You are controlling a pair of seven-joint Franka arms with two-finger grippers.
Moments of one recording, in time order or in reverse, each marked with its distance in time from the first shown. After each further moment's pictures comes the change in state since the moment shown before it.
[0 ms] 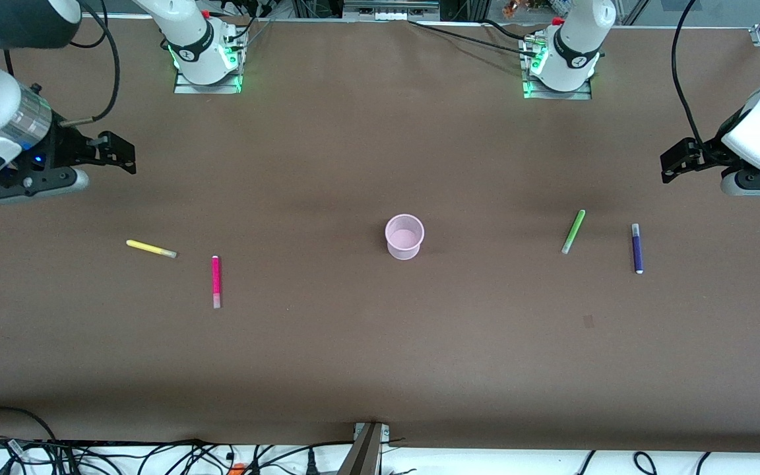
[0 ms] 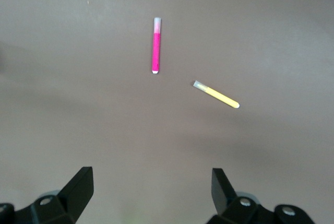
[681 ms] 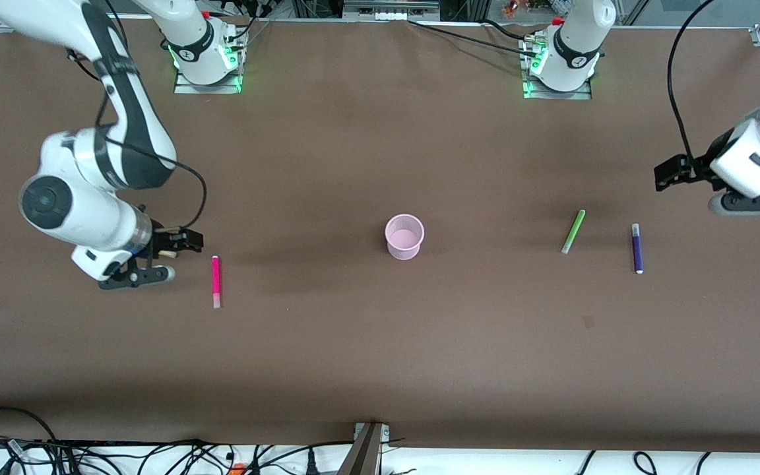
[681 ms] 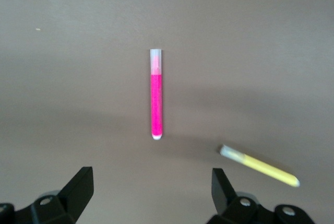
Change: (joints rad) left arm 0.022 0.087 0.015 -0.012 0.000 -0.021 0.000; right arm 0.023 0.359 0.007 -0.091 0.001 0.471 0.091
